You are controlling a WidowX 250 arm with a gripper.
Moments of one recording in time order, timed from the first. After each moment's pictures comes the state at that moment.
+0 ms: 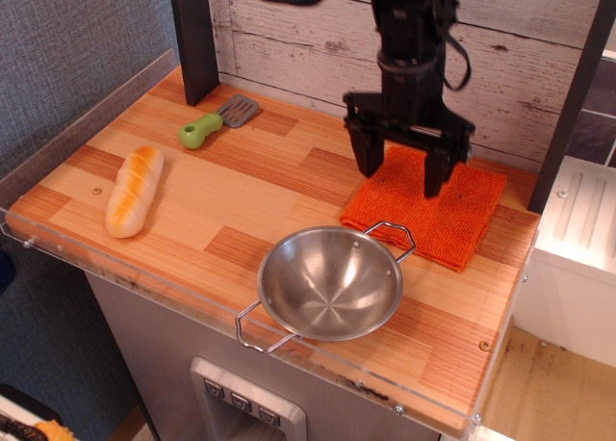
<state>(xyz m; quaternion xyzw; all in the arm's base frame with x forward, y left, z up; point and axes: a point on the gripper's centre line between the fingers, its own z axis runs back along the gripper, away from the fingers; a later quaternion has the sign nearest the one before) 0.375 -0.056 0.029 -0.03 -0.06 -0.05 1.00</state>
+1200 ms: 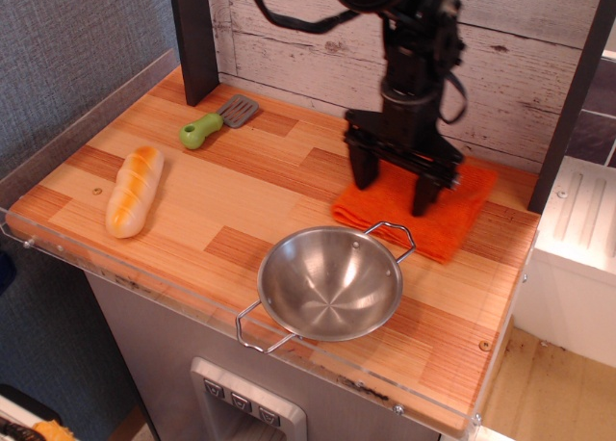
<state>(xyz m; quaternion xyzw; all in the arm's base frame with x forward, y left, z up) 0.373 0.001 0.005 0.05 -0.04 -0.04 1.00</state>
